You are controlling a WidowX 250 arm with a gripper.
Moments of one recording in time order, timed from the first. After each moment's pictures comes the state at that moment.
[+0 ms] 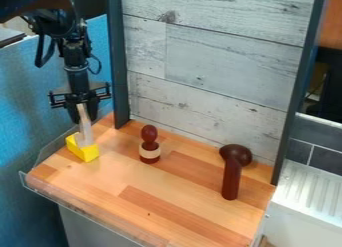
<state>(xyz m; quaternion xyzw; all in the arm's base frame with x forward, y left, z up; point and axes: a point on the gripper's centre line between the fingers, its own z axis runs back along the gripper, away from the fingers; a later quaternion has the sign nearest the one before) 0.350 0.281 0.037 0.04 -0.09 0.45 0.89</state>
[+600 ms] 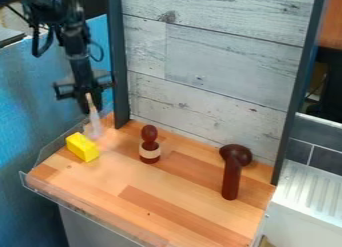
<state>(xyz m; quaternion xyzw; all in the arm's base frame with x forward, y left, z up) 0.353 0.262 0.066 -0.01 -0.11 0.44 0.89</state>
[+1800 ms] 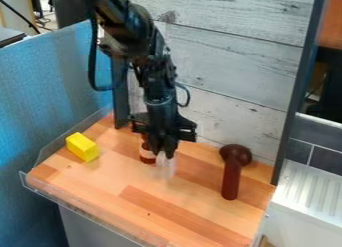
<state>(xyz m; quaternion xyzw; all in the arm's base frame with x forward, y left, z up) 0.346 0.100 0.038 0.00 -0.14 0.10 0.99</state>
